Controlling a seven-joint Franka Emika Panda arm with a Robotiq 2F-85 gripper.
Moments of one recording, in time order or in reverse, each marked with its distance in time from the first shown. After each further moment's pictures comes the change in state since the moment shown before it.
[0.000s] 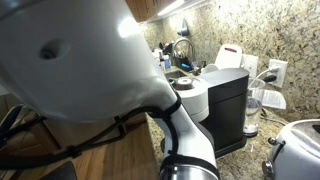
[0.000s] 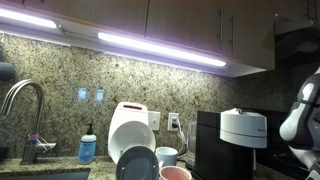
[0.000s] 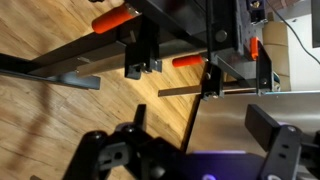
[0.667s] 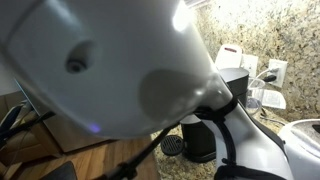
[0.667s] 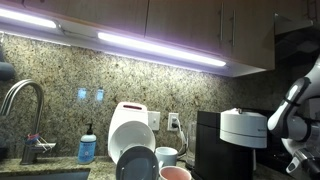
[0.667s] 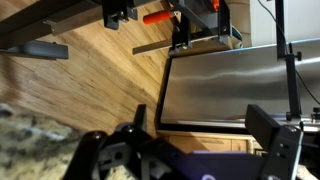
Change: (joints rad) arm -0.026 0.104 -0.081 0.261 0.182 -0.291 0.001
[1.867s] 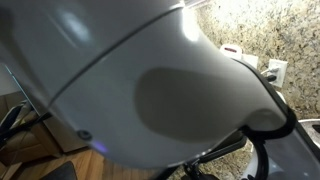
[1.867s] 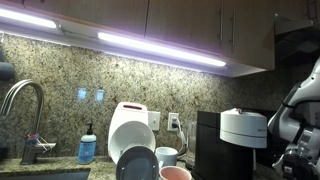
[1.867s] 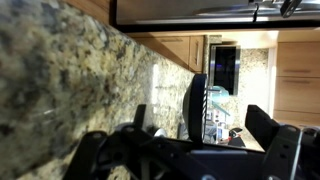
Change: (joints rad) arm -0.011 0.077 -0.016 0.063 0.553 -0.056 0.007
